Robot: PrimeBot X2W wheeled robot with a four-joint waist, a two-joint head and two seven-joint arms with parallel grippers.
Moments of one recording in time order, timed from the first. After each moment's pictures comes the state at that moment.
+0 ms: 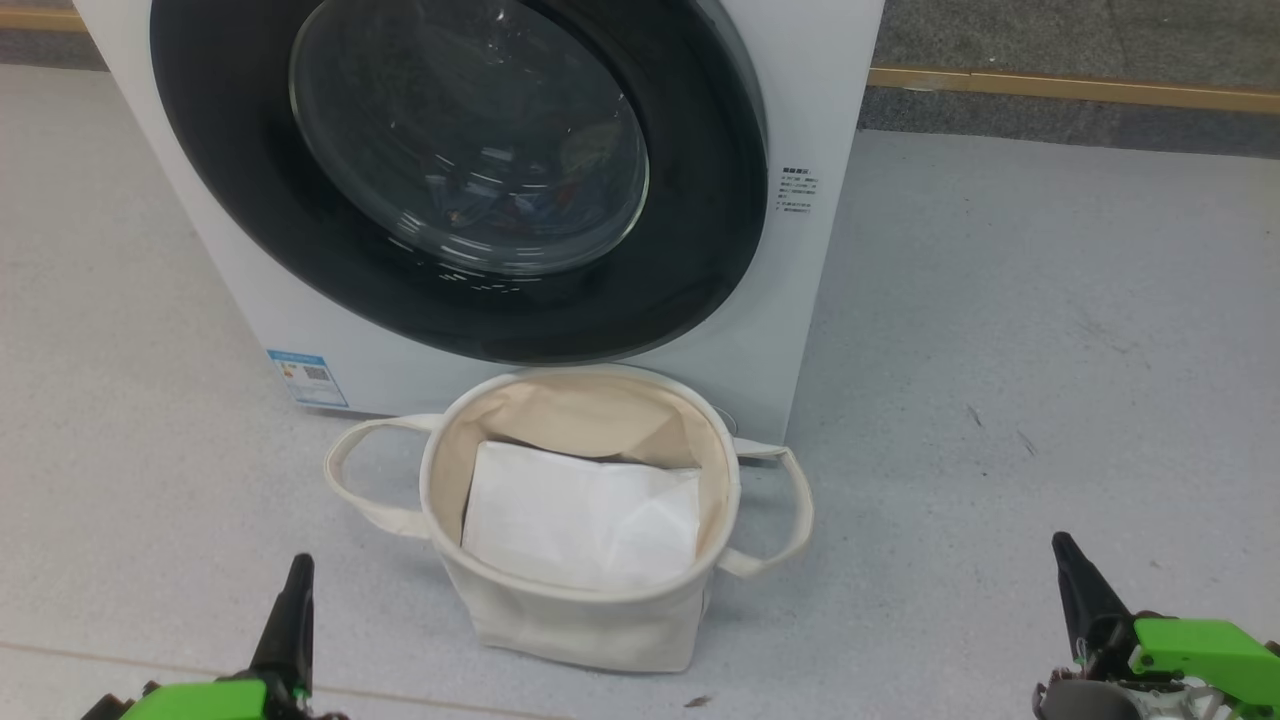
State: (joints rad) left arm -0.06 0.04 0.08 0.28 -1.61 -0.12 0.10; right arm -0.06 -0.04 -0.13 0.28 1.61 0.13 0.11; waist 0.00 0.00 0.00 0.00
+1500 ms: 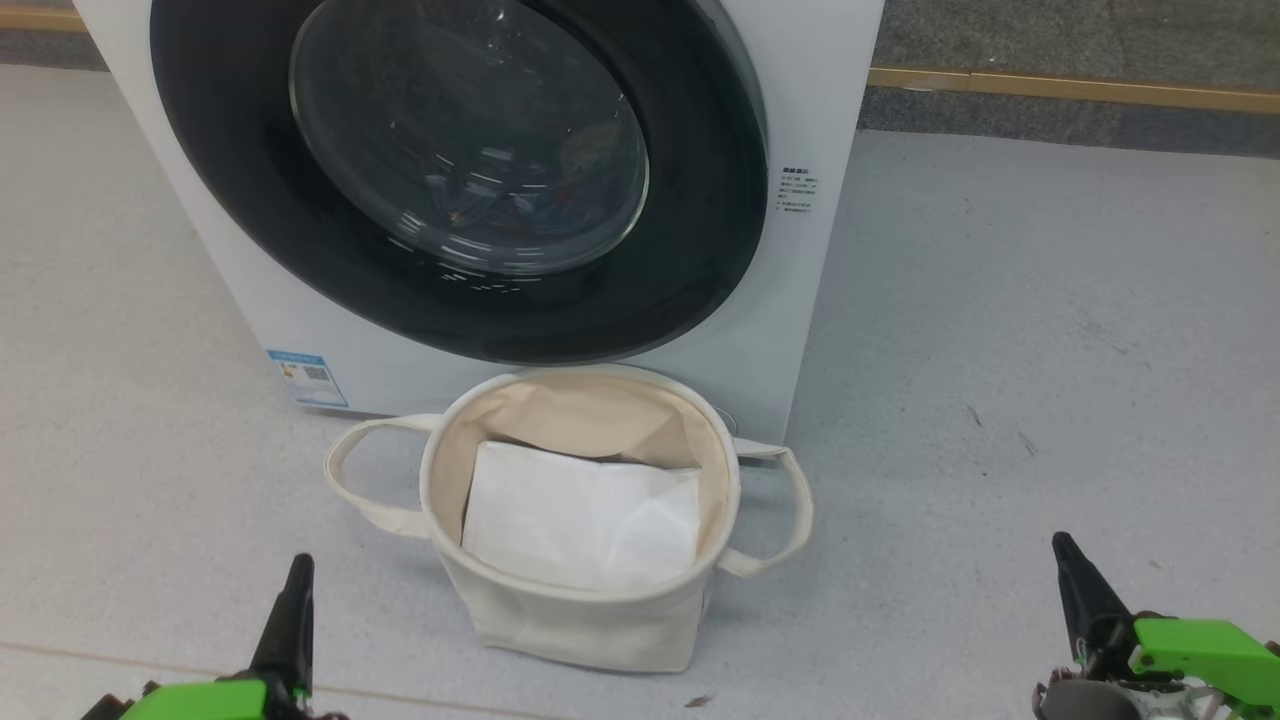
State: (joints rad) left arm -0.06 0.04 0.08 0.28 -1.61 -0.12 0.10; right arm -0.06 -0.04 -0.13 0.28 1.61 0.13 0.11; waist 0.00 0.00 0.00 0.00
